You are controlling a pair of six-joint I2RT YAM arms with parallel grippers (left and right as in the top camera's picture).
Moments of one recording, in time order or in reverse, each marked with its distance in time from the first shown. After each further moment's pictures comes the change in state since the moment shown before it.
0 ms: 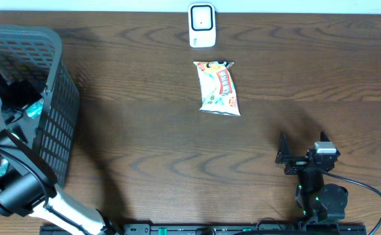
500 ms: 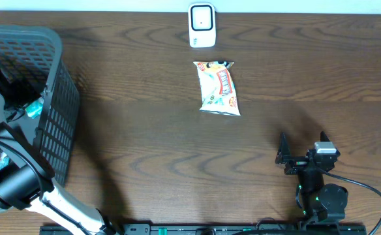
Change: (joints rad) left arm 0.000 0.062 -0.002 0.118 0.007 -0.003; right arm 0.000 0.000 0.000 0.000 0.000 0.000
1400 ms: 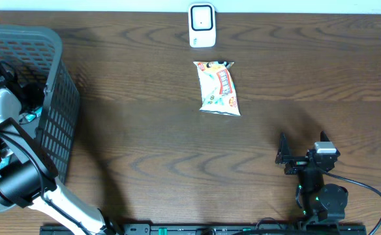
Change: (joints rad) left arm -0.049 0.000 -0.167 0.212 -0.116 -0.051; right arm 0.000 0.000 0.000 0.000 0.000 0.000
